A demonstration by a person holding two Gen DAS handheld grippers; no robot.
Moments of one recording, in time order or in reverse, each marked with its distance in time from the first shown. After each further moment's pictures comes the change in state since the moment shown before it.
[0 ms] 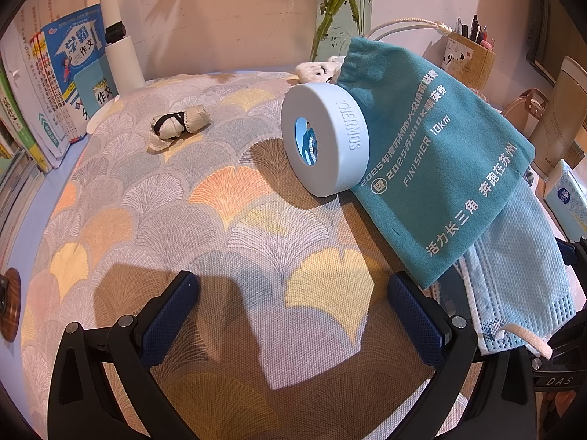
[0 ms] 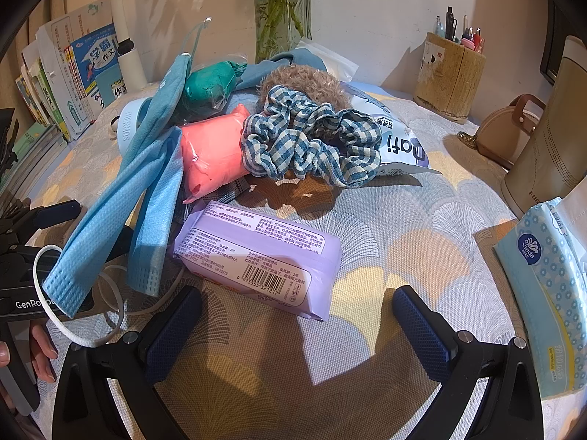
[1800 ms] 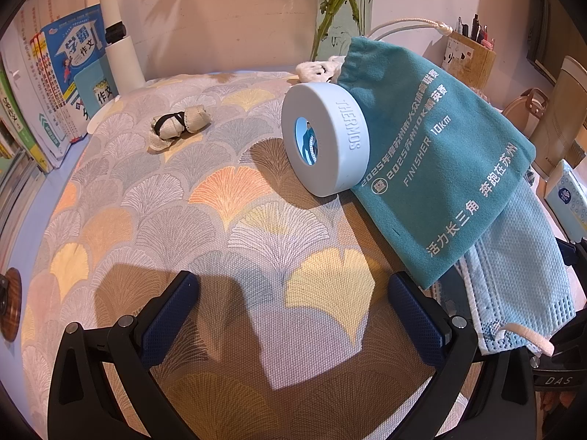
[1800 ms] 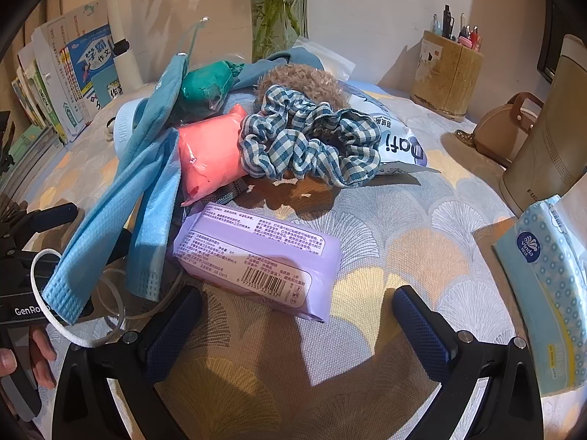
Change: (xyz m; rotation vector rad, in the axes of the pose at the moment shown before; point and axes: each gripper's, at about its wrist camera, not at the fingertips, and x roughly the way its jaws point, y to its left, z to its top) left arm 0.000 0.000 0.000 -0.002 0.001 0.003; right arm 0.001 0.001 0.000 0.012 0.005 -0.009
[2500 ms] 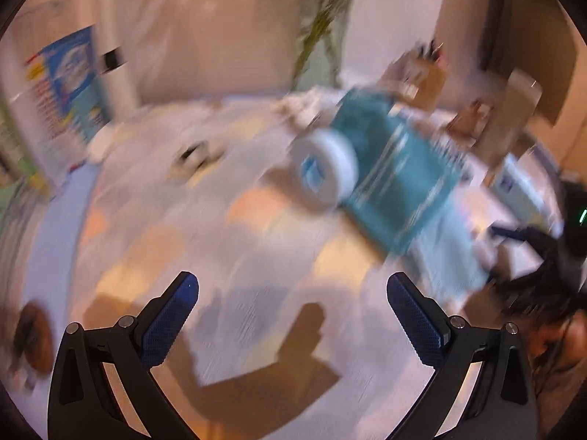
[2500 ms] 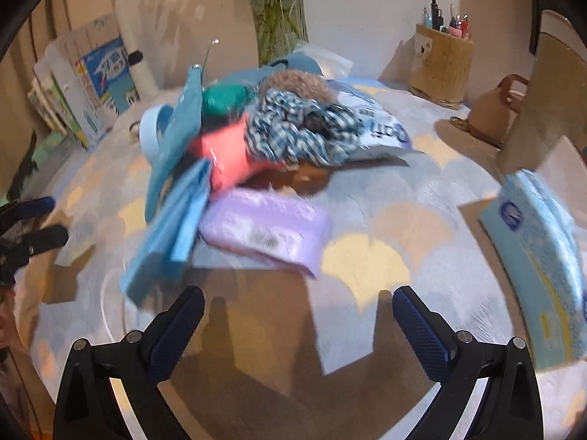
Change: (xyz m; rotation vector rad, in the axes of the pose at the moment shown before) left arm -0.054 0.044 0.019 0.099 -0.037 -0.210; right arm -0.021 -0.014 -0.015 0.032 -0.001 0.098
